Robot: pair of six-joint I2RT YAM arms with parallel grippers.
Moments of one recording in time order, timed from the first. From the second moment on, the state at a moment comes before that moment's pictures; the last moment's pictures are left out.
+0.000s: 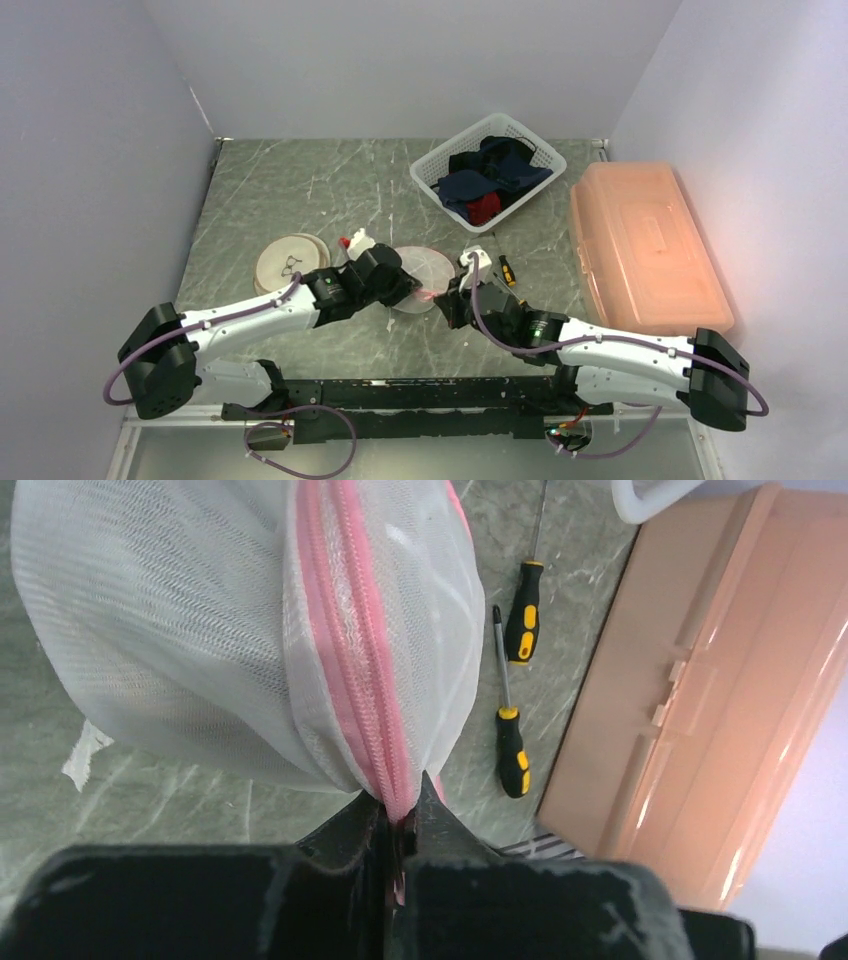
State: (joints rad) left arm -0.97 1.26 0.81 -0.28 -0.27 -1.47; right arm 1.15 0.97 0.47 0.08 0.39 0.51
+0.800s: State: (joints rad) left arm -0.84 1.19 0.79 -0.18 -0.04 -1.21; right arm 0.98 0.95 0.45 -0.01 0.34 0.53
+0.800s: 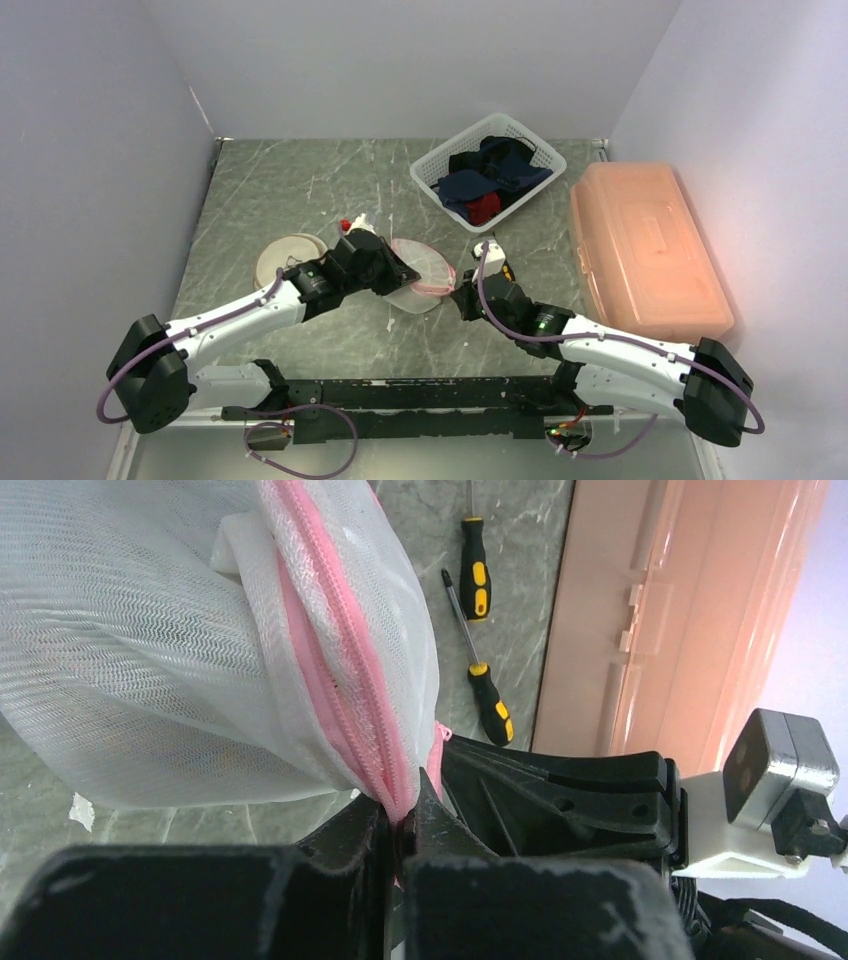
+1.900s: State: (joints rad) left arm -0.79 0.99 0.84 -0.53 -0.07 -0.97; right arm 0.96 0.82 0.52 -0.14 0.29 0.56
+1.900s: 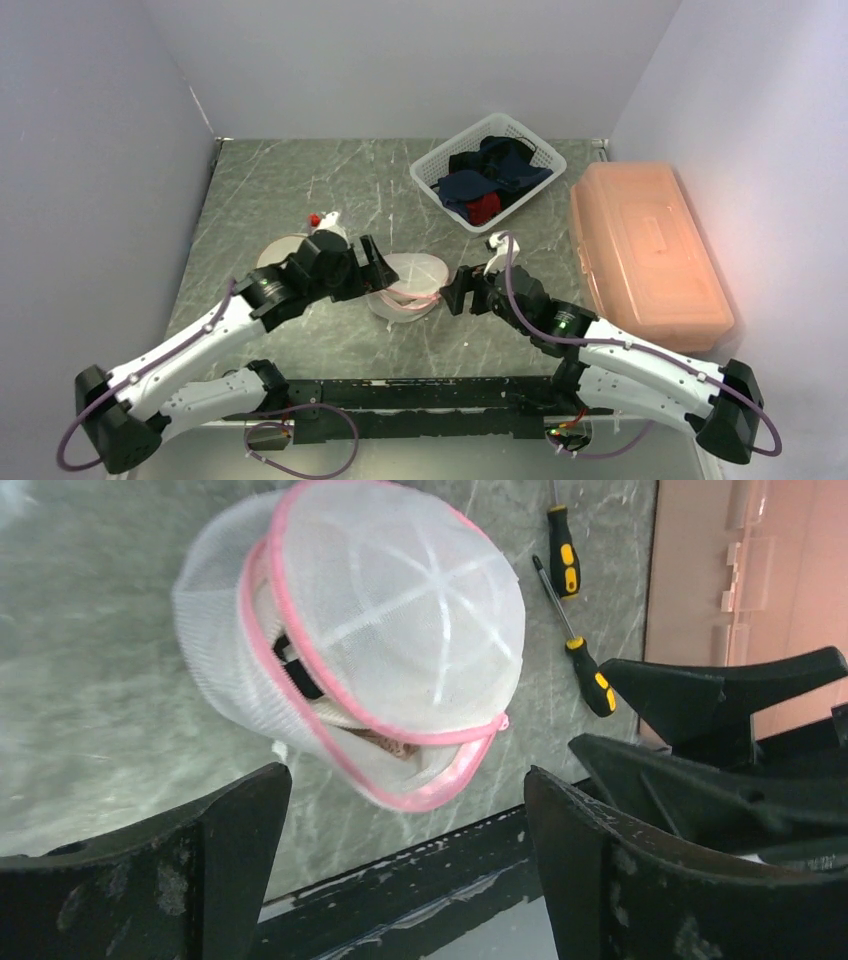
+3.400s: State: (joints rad) left arm -0.63 0.94 0.52 -0.16 0.06 -0.94; right arm 0.95 0.98 0.53 0.05 0.18 0.52
